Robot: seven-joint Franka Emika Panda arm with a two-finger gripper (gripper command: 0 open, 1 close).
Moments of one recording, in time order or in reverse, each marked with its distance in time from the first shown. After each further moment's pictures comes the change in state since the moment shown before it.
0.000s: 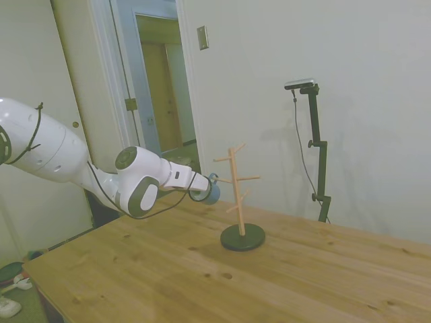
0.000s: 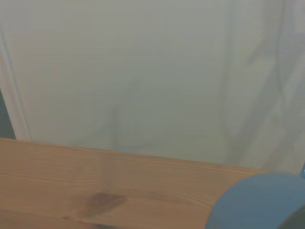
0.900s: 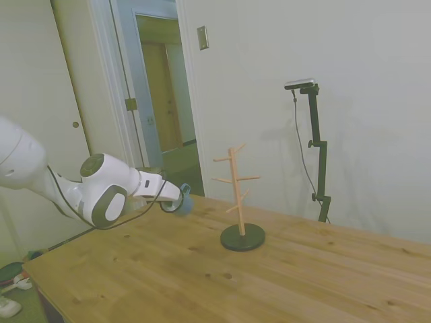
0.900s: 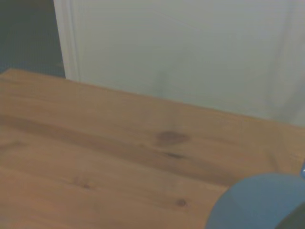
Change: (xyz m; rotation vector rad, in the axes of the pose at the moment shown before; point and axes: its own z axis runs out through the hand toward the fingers) arm -0.084 0.003 -0.061 -0.027 -0.119 -0.102
